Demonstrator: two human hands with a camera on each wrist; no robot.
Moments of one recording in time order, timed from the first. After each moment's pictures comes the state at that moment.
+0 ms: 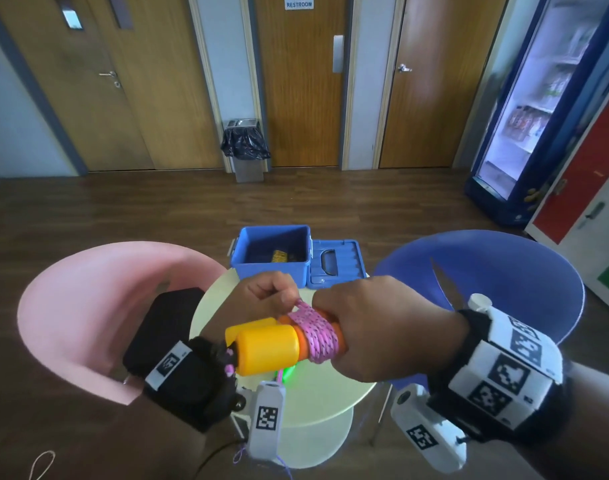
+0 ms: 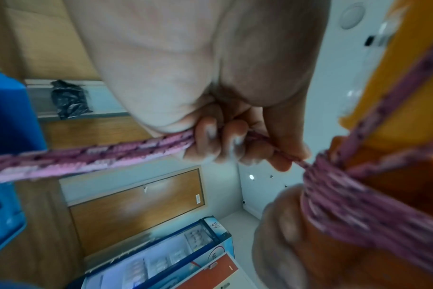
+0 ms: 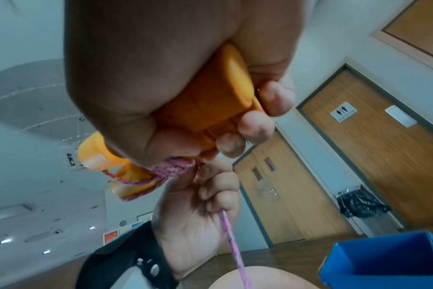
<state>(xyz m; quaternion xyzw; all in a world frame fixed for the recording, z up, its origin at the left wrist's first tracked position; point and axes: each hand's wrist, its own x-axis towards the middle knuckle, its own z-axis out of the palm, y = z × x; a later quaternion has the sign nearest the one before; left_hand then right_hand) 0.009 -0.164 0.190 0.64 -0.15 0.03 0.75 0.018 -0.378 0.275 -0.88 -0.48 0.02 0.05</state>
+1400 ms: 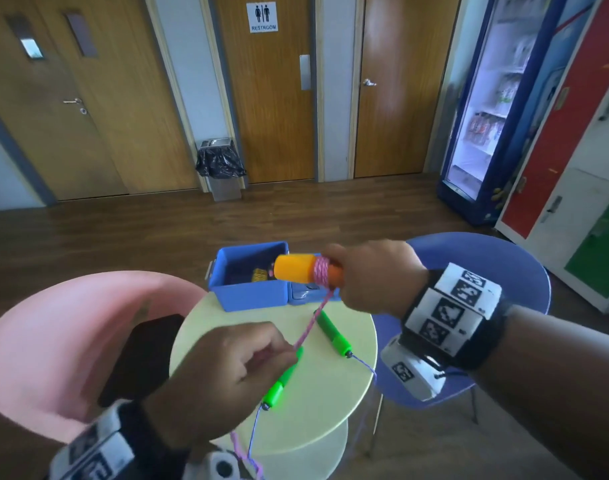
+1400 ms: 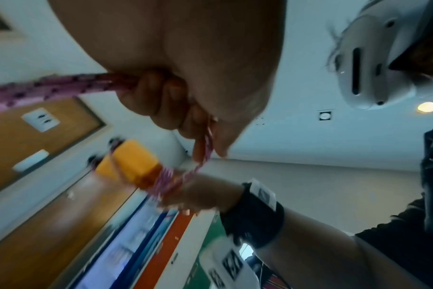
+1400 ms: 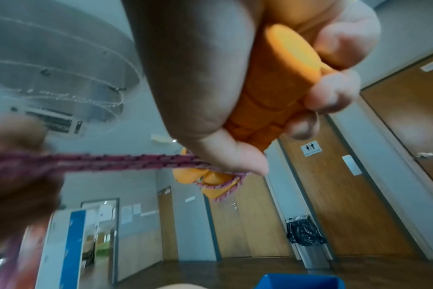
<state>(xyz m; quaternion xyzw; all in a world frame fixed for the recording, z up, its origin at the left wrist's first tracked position) -0.057 -0.191 0.236 0.92 -0.17 0.16 0.33 0.091 -0.392 0.278 -0.95 -0.30 -0.07 -0.01</state>
